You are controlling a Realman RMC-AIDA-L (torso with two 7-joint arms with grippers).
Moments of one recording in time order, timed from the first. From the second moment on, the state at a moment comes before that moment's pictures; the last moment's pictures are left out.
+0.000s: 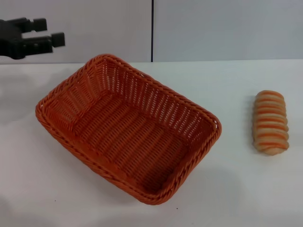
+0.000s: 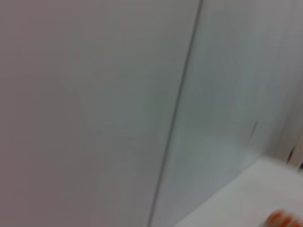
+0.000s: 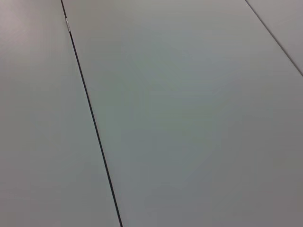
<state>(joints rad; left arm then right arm) -0.47 -1.99 0.60 1.08 1.96 1.64 -1.79 0.17 2.04 0.06 -0.31 -1.23 -1.77 0.94</state>
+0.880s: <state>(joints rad) -0.57 -2.06 0.85 1.10 2.29 1.35 -1.92 0.17 2.04 0.06 -0.31 -1.23 -1.73 0.93</state>
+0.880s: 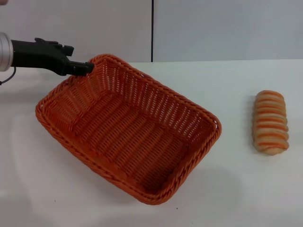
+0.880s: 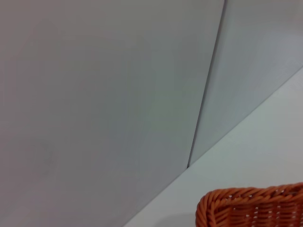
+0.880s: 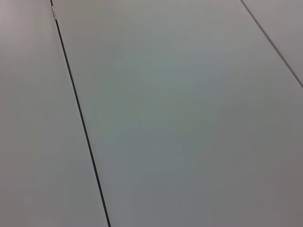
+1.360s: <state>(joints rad) -0.59 -2.06 0.91 1.03 2.35 1.28 -1.94 0.18 2.04 0.06 -0.32 -1.23 -1.71 0.93</state>
